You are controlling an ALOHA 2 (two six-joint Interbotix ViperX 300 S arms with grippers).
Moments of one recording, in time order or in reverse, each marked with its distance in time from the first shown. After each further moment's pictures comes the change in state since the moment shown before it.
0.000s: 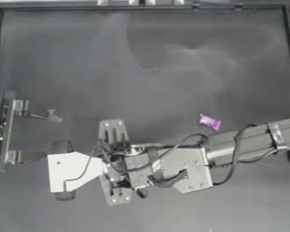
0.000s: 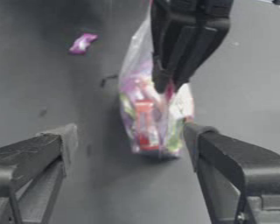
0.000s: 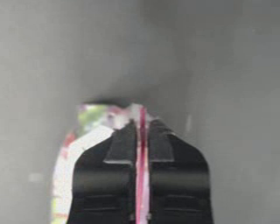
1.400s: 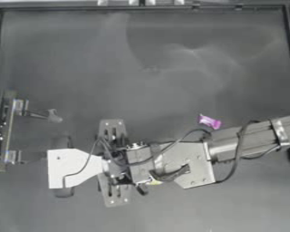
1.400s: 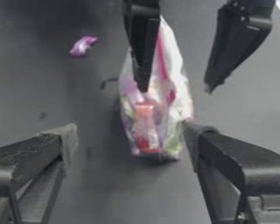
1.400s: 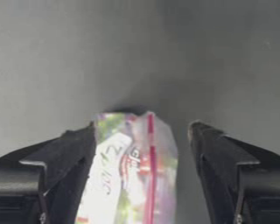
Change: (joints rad) left arm 0.000 0.000 -0.006 0.000 0.000 0.002; right arm -0.012 -0.014 0.005 0.081 -0.038 0.000
